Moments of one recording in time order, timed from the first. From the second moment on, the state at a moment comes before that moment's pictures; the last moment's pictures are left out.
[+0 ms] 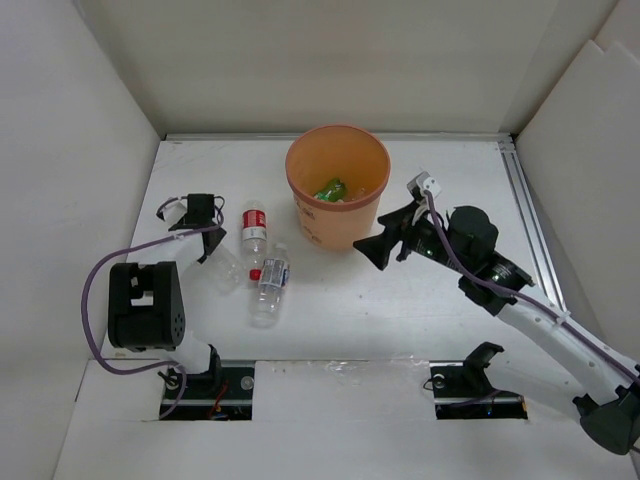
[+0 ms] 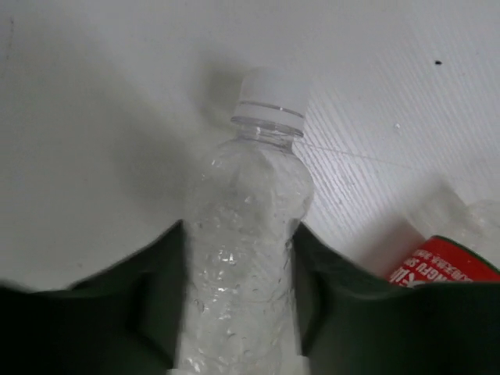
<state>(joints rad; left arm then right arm) 0.00 1.53 0.83 -0.29 -0.40 -0.87 0.65 0.92 0.86 -0.05 -0.28 0.24</state>
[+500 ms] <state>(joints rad) -0.02 1.19 0.80 -0.42 -0.40 -0.89 0.82 0.99 0.98 -0.02 -0.30 0.24</state>
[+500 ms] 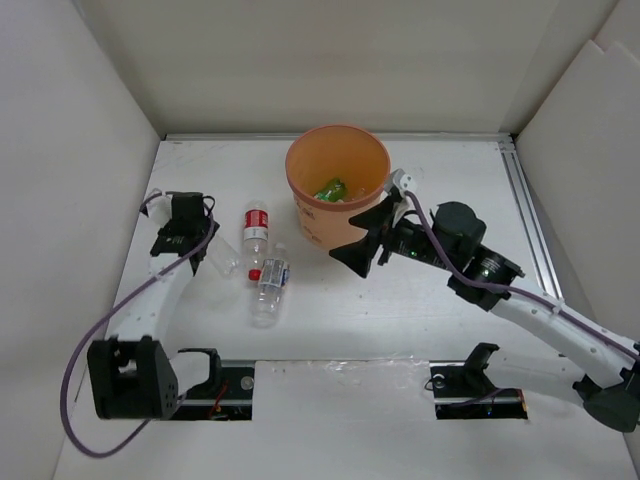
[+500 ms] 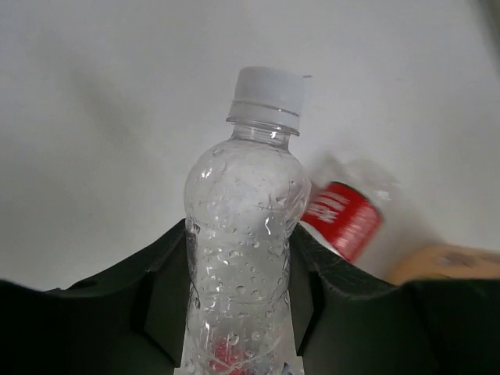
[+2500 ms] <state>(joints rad) -0.11 1.13 0.98 -0.19 0.00 -0.72 0.50 1.68 1.58 0.02 -0.44 0.31</state>
